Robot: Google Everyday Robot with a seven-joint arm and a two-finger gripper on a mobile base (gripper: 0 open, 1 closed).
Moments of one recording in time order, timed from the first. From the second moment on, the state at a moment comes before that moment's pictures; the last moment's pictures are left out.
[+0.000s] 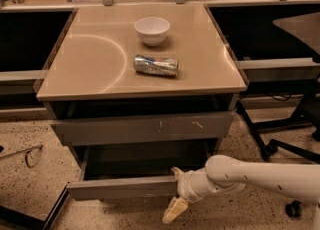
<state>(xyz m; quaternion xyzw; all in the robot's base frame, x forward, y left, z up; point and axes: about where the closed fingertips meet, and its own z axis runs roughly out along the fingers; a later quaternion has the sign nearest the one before) 0.444 -0.031 0.421 -0.59 0.72 0.26 0.25</state>
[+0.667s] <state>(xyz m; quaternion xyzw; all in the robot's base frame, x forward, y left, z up) 0.413 -0.024 0.427 -0.58 0.72 0.28 0.25</state>
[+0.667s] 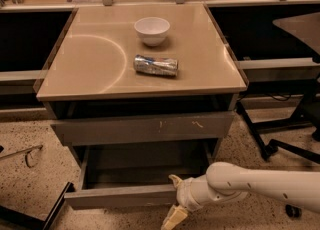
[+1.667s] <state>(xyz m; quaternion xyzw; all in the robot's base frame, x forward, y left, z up) 0.327 -0.041 0.441 -0.57 0.75 0.26 0.20</state>
